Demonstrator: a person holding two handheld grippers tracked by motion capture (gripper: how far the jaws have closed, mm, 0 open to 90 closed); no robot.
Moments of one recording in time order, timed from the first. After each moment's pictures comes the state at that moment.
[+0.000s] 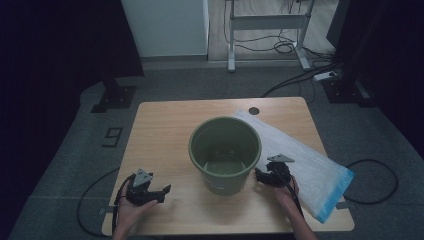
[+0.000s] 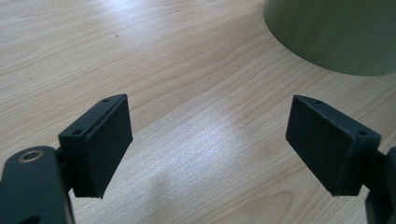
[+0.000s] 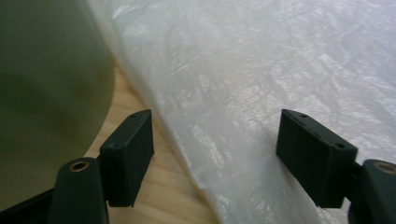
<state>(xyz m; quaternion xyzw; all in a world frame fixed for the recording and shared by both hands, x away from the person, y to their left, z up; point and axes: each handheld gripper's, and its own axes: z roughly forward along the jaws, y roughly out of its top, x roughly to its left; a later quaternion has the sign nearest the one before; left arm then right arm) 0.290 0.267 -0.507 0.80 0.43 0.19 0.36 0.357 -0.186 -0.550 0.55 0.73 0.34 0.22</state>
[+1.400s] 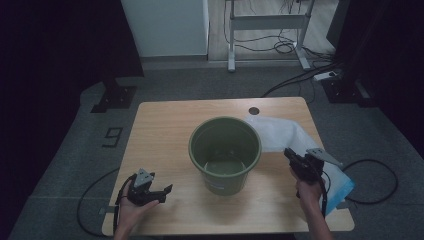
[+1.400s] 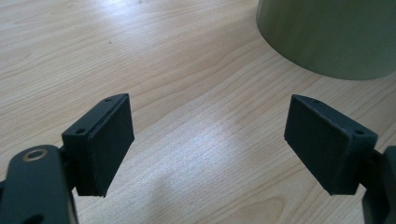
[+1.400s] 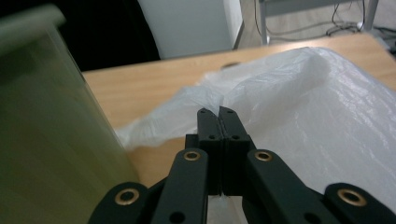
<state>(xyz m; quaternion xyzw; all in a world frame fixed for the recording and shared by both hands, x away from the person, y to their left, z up) 0.290 0.263 -0.506 0.80 0.42 0.19 0.37 0.326 -0.255 -0.478 0.55 0.59 0.52 0.26</state>
